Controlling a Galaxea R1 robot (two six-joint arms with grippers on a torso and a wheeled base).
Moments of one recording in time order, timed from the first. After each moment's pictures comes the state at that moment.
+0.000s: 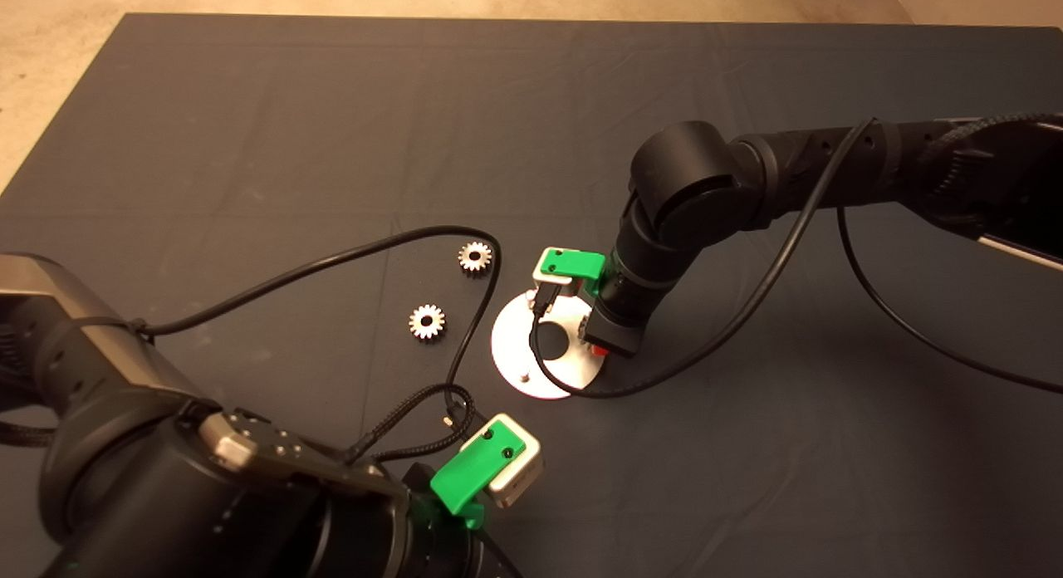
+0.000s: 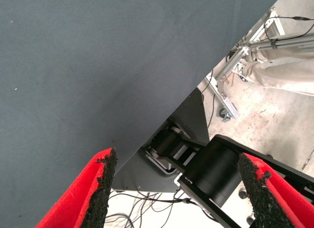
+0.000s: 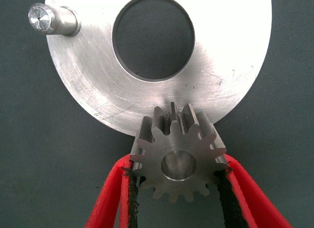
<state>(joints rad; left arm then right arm) -0.19 2.52 -0.31 0.62 1.39 -1.44 0.34 2.80 -1.11 -0.27 -1.53 0.57</state>
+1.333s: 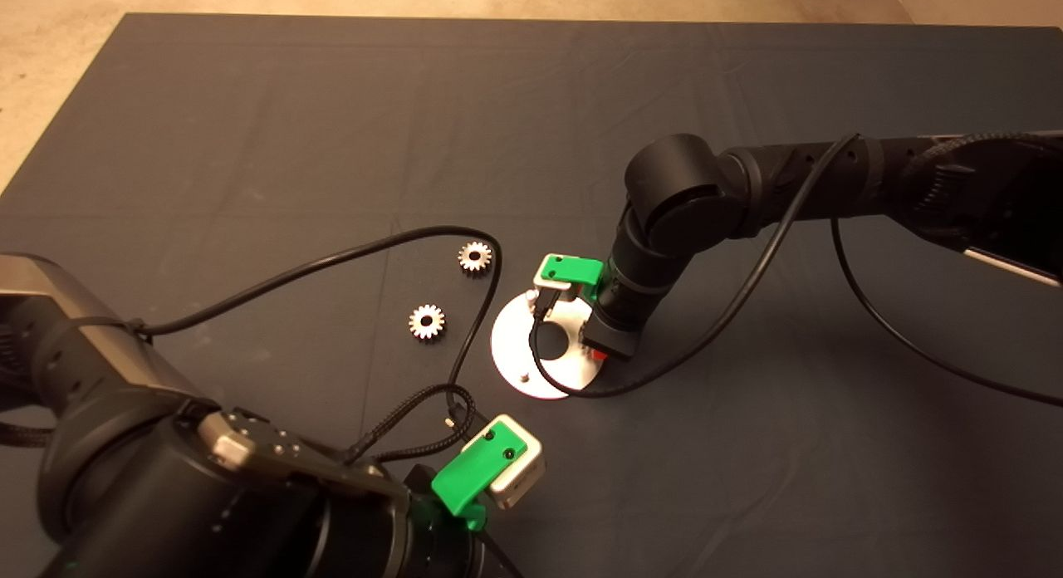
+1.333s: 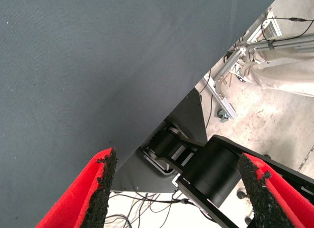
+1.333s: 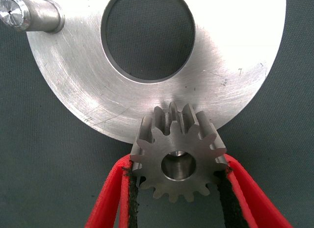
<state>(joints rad) -0.19 2.52 -0.31 0.62 1.38 -1.44 0.31 2.81 -1.15 -0.28 -1.54 0.56</state>
